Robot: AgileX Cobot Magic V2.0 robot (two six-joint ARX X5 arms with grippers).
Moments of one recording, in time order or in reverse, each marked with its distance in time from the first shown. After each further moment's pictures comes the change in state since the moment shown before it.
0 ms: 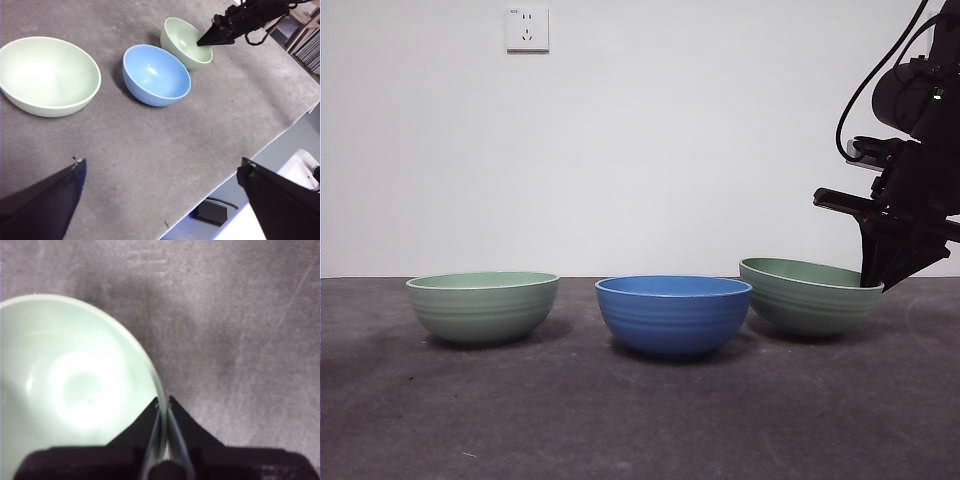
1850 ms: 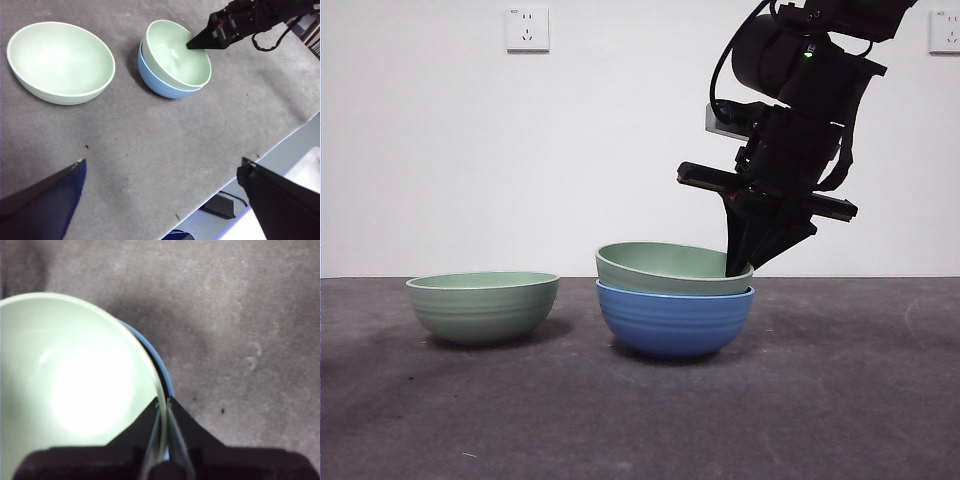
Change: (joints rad) left arm -0.014 0.037 0.000 -0.007 -0.063 0.000; right arm 0.389 -0.048 0.004 0.005 0.106 0.000
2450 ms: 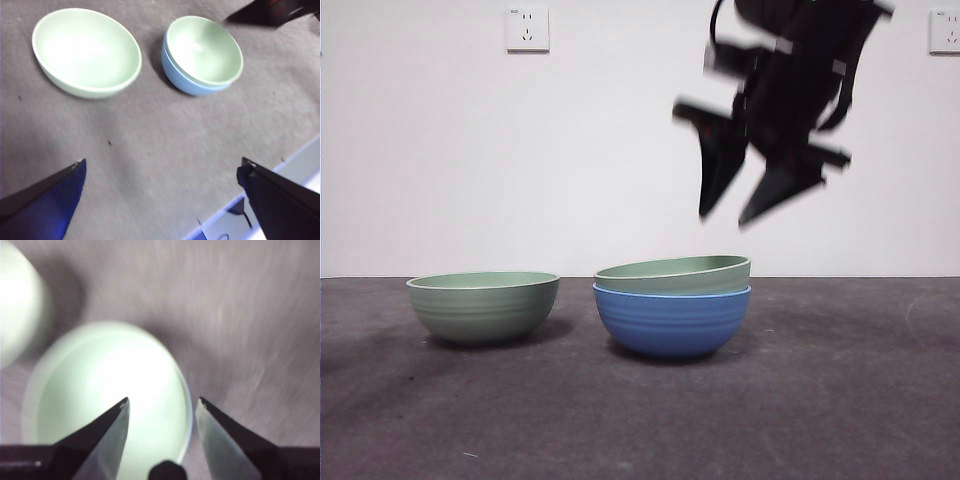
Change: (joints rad) left arm -0.001 0.128 0.000 0.075 -0.064 0.000; right arm 0.018 -0.119 0.039 -0.031 -0.003 0.000
